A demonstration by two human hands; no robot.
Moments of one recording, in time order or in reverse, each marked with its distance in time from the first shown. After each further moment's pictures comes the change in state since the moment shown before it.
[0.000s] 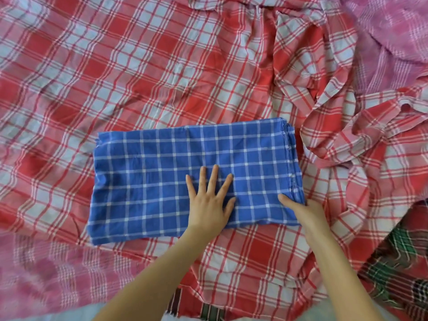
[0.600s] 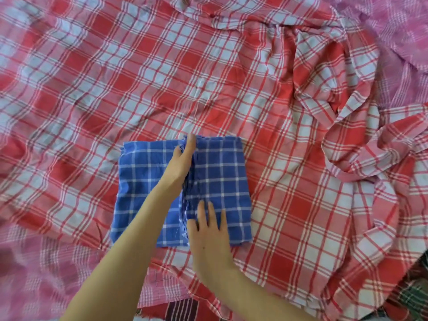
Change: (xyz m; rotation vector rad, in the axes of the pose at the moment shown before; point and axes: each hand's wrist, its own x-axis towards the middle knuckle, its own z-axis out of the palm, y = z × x) left_hand 0.048 -0.095 -0.106 -1.443 -0.129 -0.642; right_hand -0.113 -0.001 0.187 -1.033 -0.123 -1.022
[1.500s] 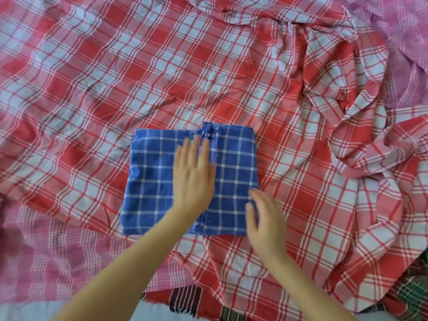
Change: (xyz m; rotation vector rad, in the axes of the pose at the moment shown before) left_hand -0.021 -0.059 0.014 1.035 0.564 0.878; right_hand -0.017 0.091 -0.003 0.384 0.470 0.098
